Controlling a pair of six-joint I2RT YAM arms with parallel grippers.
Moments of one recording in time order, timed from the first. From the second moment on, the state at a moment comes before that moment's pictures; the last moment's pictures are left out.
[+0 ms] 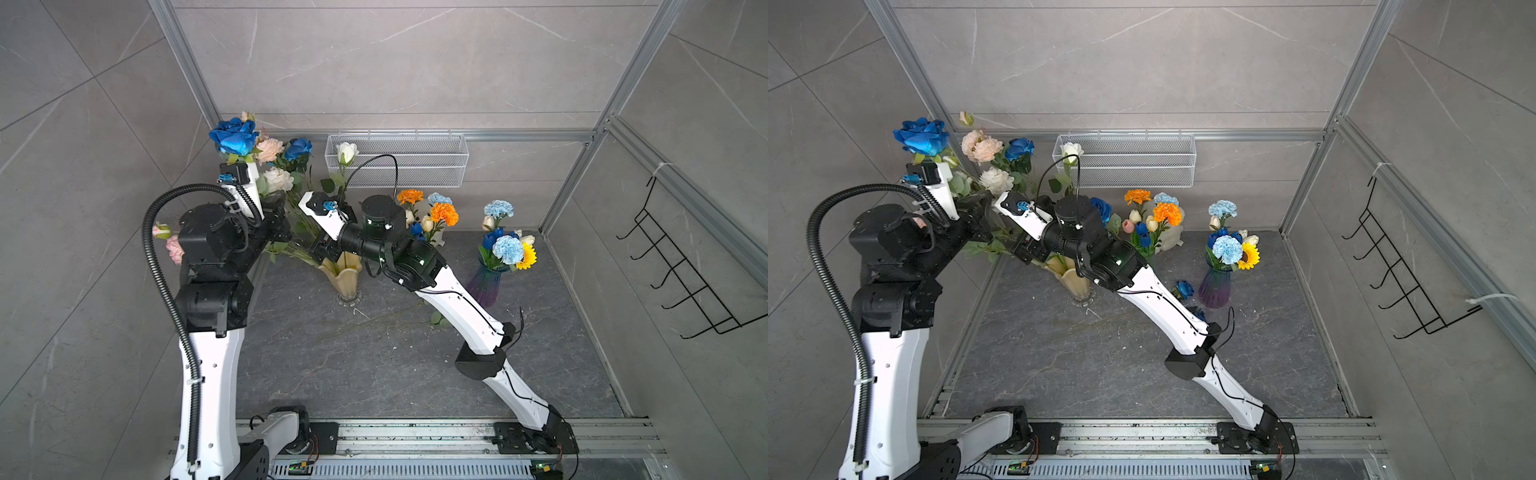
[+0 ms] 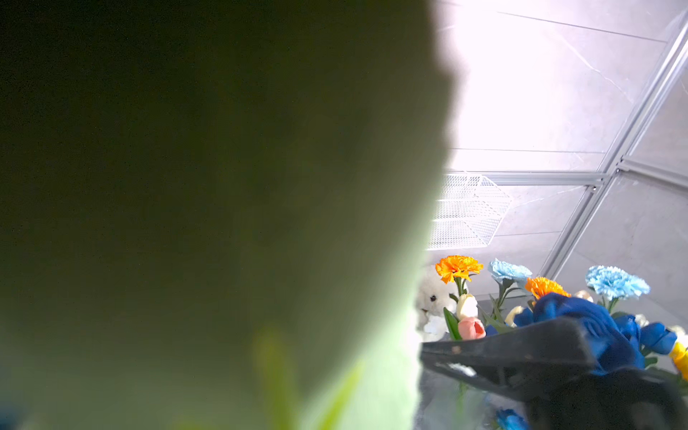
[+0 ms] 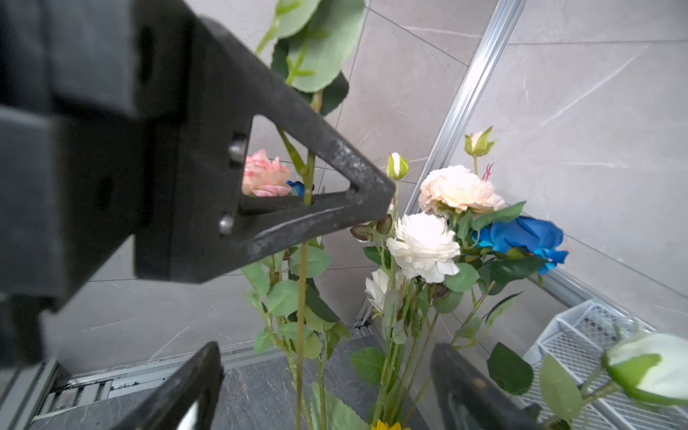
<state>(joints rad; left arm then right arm) 0.00 1.10 1.71 -0.58 0.24 -0.03 1.04 2.39 3.09 -0.66 -0.09 -0.35</state>
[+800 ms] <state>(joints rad) -0.11 0.92 1.54 -0.89 0.30 0.36 1.04 1.54 2.50 -0.62 0.59 -0.42</state>
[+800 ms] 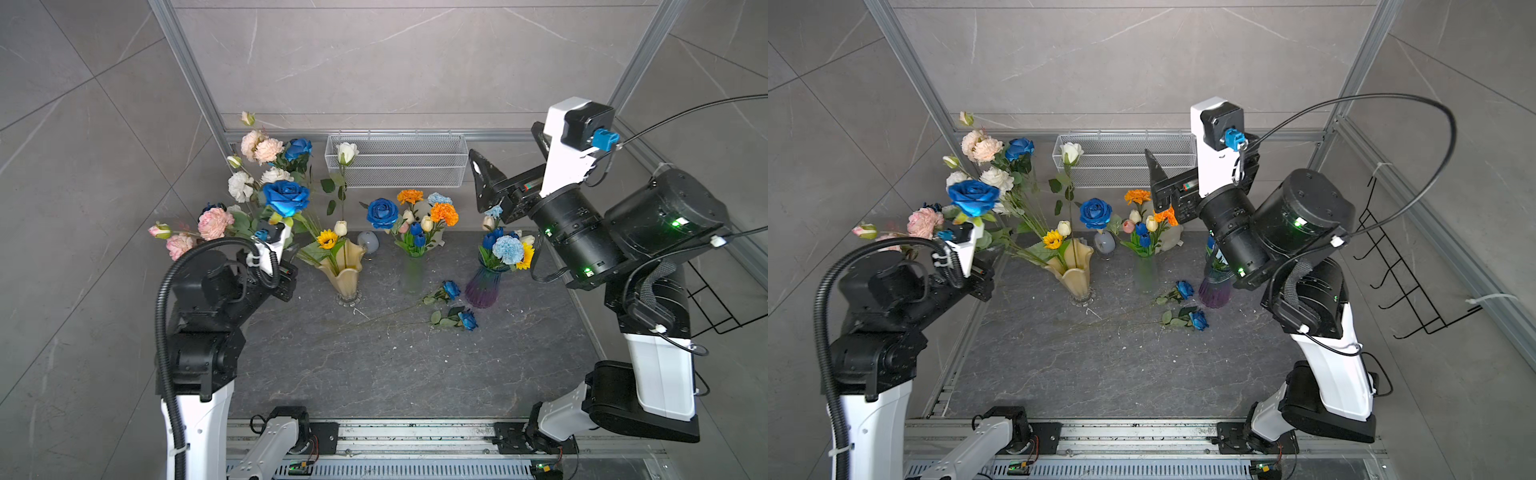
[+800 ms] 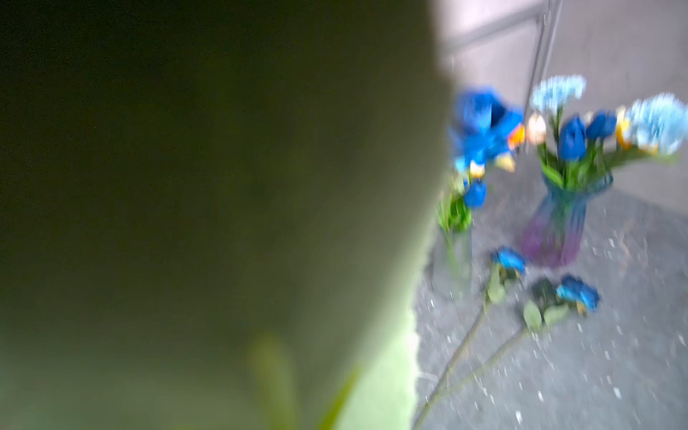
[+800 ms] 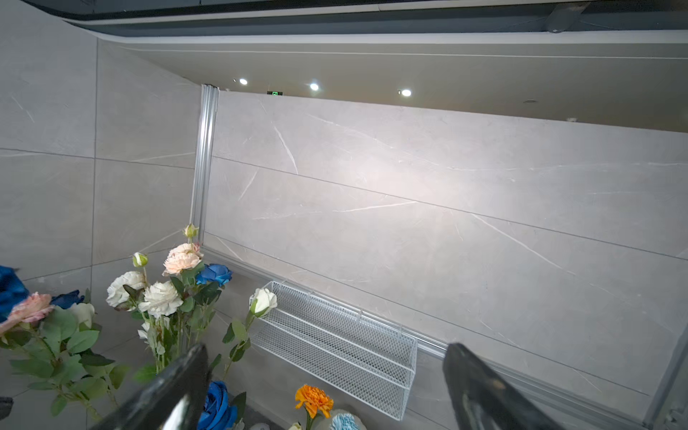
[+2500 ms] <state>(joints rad) -0.91 1.87 1.19 -0.34 -0.35 0.61 0.89 1.66 2.48 -0.93 0.47 -0.26</state>
